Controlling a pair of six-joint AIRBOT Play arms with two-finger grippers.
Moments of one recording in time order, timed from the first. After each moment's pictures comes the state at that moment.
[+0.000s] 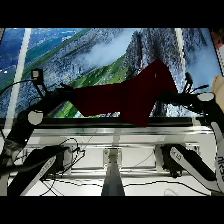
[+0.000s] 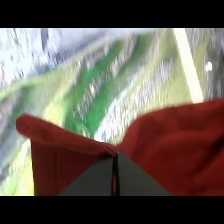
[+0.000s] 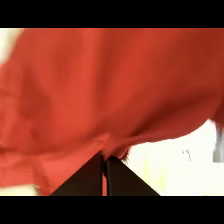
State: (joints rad) left arm -0.22 -0.67 0.43 1.10 -0.36 -1.41; right arm -0.27 -0.99 0.58 -0.72 0.94 1.16
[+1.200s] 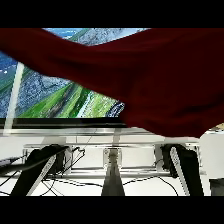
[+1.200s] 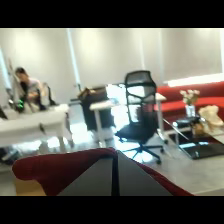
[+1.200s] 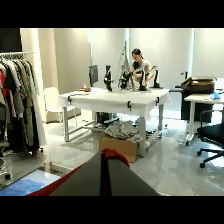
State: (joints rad) left arm -0.17 -0.51 1.33 1.62 -0.48 -1.41; right arm -0.26 -0.49 1.55 -0.63 0.95 1.15
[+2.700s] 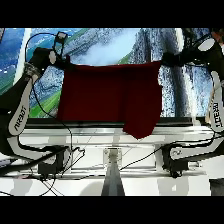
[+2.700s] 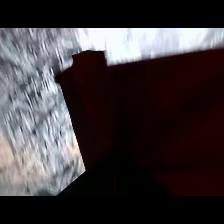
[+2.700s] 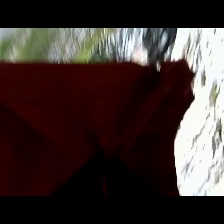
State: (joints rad) left arm -0.14 -1.62 1.37 1.68 -0.91 -1.37; right arm -0.14 -1.58 1.44 -1.09 1.23 1.27
